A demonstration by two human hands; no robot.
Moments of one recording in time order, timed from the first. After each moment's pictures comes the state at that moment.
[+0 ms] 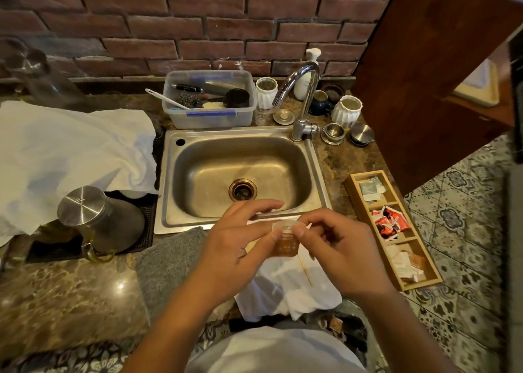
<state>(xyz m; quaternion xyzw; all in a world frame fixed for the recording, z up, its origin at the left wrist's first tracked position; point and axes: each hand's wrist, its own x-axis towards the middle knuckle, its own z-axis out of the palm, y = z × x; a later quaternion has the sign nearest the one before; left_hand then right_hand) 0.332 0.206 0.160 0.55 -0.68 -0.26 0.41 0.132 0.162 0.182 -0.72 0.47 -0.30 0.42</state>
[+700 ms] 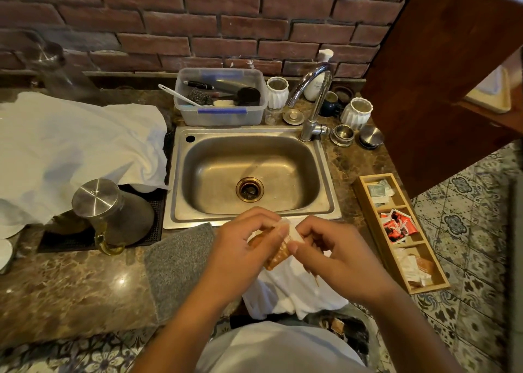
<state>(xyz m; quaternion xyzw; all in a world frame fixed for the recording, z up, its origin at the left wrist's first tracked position) 0.333 0.214 0.144 0.56 -0.50 -0.41 0.52 0.148 0.165 0.186 -0.75 0.40 -0.20 0.49</state>
